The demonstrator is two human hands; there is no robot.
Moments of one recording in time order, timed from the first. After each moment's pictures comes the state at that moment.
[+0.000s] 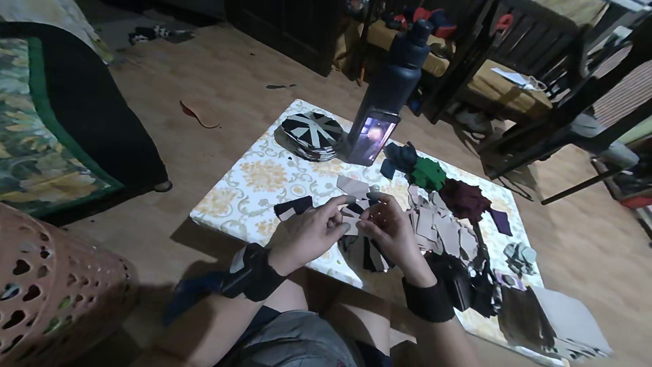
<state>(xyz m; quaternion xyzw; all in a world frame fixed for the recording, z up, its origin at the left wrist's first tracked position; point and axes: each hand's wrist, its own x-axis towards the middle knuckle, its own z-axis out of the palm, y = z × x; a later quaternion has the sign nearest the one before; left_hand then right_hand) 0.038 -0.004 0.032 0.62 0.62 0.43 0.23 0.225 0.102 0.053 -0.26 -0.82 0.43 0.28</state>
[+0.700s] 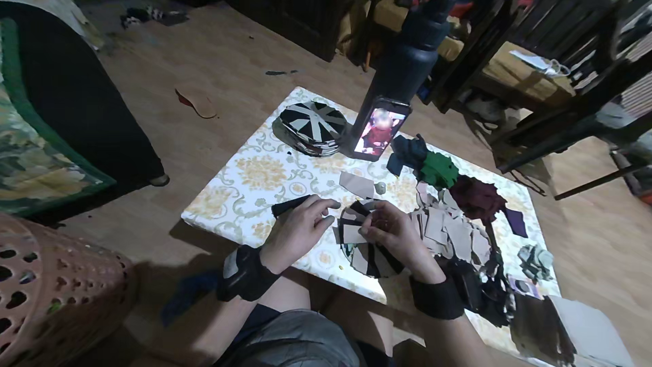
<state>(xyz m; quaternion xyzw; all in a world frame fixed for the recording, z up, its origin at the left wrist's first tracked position) 0.016 0.006 -0.001 0.59 0.66 0.42 0.19 0.226 0.125 0.041 -0.30 -0.79 0.50 0.17</state>
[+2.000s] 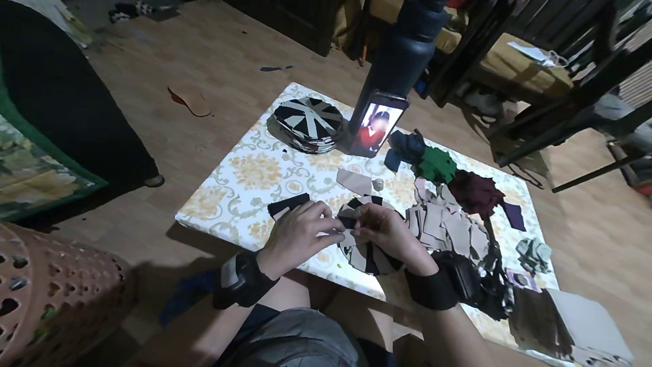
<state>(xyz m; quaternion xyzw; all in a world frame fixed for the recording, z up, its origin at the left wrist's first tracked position) 0.019 -0.001 -0.013 0.69 0.60 0.39 0.07 0.220 0.130 0.037 -0.27 -0.83 0.47 0.10</state>
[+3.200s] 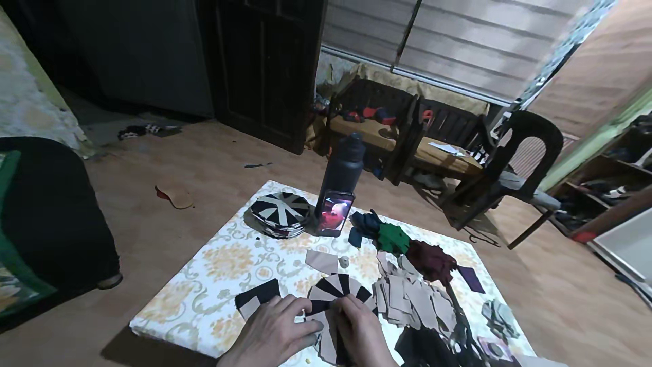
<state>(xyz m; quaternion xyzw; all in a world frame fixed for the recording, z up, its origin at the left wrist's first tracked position) 0.023 0.003 -0.016 0.80 0.51 0.32 -0.08 0.241 0.094 0.018 -0.31 -0.89 0.21 0.25</state>
